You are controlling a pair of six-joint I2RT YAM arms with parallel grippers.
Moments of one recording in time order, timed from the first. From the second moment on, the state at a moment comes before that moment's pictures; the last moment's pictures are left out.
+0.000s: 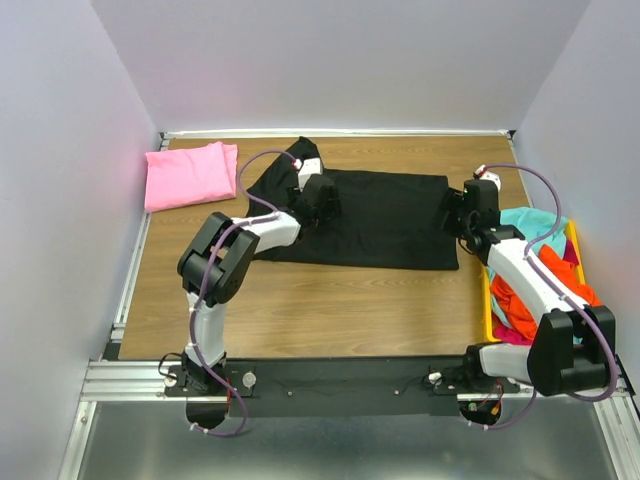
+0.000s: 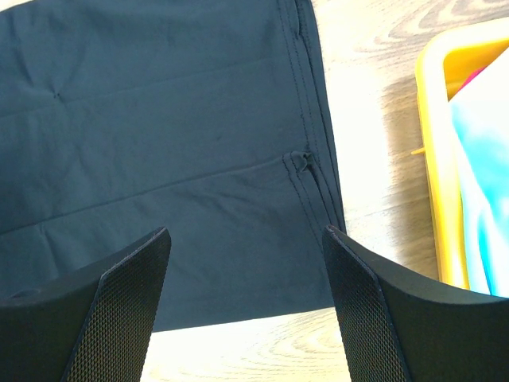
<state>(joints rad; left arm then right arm) -0.60 1.98 1.21 0.16 -0.37 -0.55 0.12 1.27 0.83 -0.25 0.18 0.39</state>
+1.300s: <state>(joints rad) -0.60 2.08 1.37 0.00 -0.53 -0.48 0.13 1.30 0.83 -0.22 0.15 0.39</state>
